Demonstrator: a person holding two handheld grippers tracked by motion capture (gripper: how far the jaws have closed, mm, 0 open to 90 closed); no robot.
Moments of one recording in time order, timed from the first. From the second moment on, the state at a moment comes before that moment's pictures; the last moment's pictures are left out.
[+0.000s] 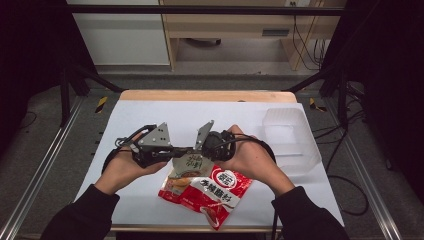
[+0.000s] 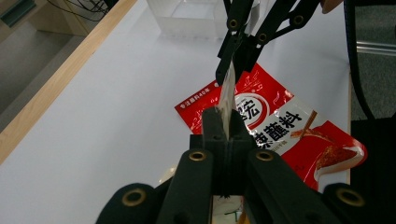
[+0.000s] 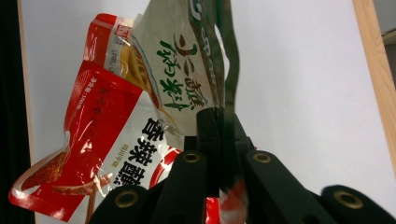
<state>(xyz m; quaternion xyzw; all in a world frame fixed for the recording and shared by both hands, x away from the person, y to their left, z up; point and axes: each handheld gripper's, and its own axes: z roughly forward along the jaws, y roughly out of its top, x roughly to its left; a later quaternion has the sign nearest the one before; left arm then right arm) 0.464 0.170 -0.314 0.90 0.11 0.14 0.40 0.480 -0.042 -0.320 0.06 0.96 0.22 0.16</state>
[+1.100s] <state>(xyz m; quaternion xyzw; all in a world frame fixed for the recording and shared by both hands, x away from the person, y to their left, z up) 0.433 0.305 -0.439 0.80 0.35 0.27 0.40 0.506 -0.115 -0.277 0.15 0.93 0.19 0.29</state>
